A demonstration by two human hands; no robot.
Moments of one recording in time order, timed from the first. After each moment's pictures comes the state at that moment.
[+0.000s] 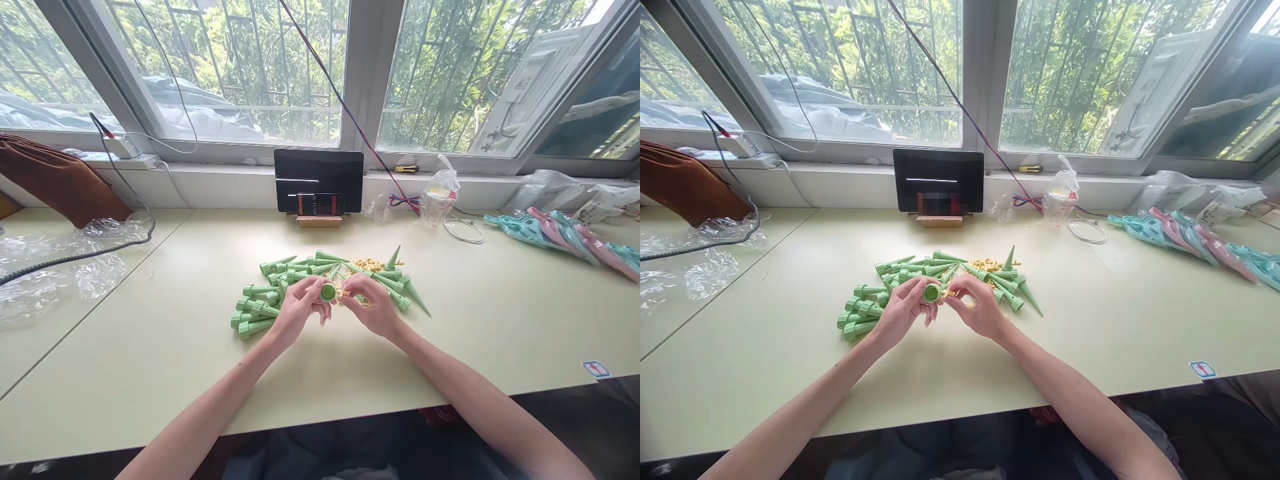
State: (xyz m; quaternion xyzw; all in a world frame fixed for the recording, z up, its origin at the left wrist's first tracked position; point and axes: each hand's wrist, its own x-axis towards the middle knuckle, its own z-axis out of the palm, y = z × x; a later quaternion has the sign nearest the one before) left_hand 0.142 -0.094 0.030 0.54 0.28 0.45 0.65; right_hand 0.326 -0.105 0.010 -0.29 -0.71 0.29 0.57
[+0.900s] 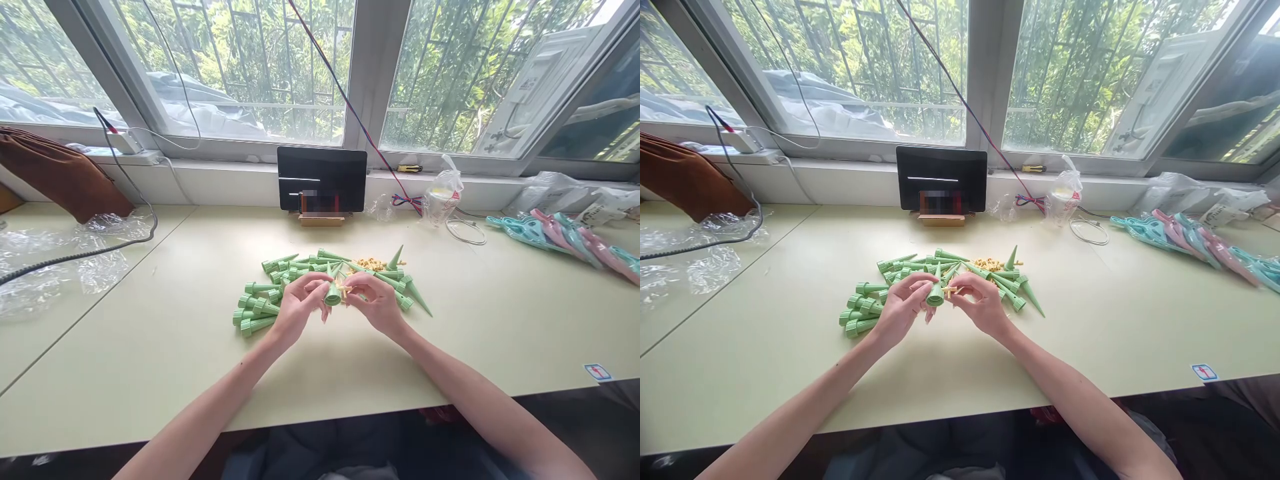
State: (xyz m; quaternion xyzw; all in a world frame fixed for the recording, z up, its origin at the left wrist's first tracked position) left_hand 0.140 -0.098 0.029 0.55 0.30 0.48 0.61; right_hand 0.325 -0.108 0.017 -0.28 -0.64 0.40 0.60
